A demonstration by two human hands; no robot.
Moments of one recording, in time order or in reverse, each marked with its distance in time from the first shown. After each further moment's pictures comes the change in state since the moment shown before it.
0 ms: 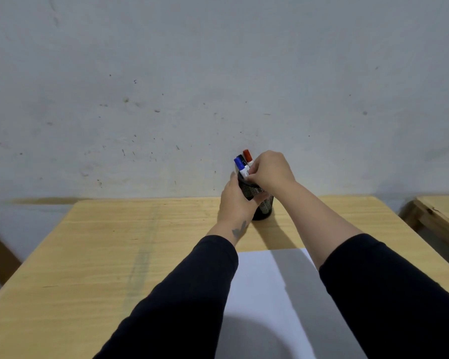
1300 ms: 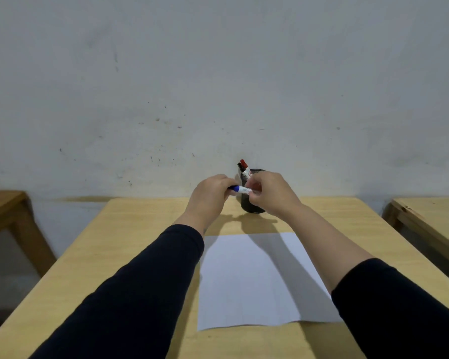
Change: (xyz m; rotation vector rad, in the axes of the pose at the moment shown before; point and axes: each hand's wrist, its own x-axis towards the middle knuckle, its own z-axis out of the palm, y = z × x) left_hand -0.071 0.045 -0.096 0.665 -0.013 0.557; right_hand -0.124 -0.004 -0.032 0.063 0.023 -0.304
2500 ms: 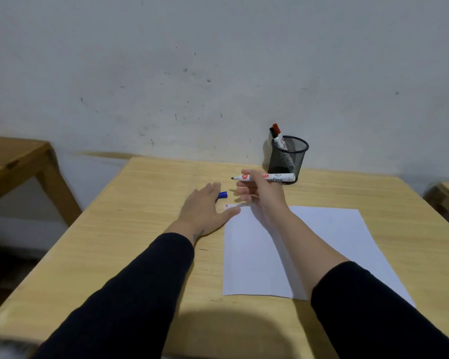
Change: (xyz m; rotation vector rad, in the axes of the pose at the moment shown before) left_hand -0.097 -0.061 0.017 0.139 -0.420 -0.423; right_hand -0.020 -0.031 0.104 1.305 0.001 0.545
